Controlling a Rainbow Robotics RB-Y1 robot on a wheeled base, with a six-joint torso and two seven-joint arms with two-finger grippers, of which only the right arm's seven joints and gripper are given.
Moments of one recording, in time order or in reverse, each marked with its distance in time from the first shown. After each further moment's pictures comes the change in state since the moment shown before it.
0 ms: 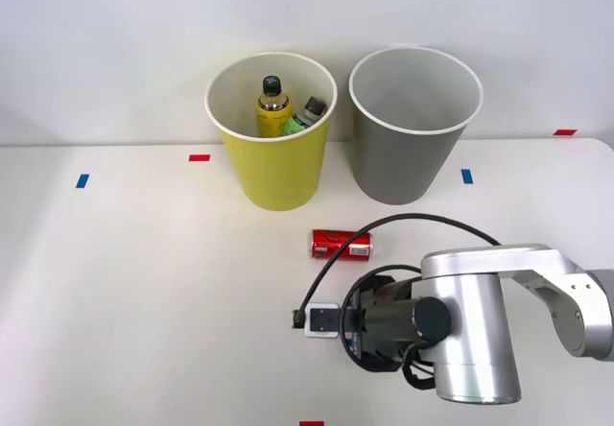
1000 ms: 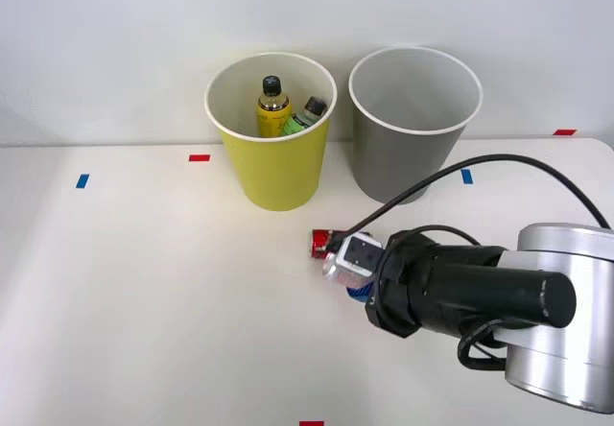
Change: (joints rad) arm 0.350 -0.157 -0.487 -0.261 0.068 -0.040 -0.151
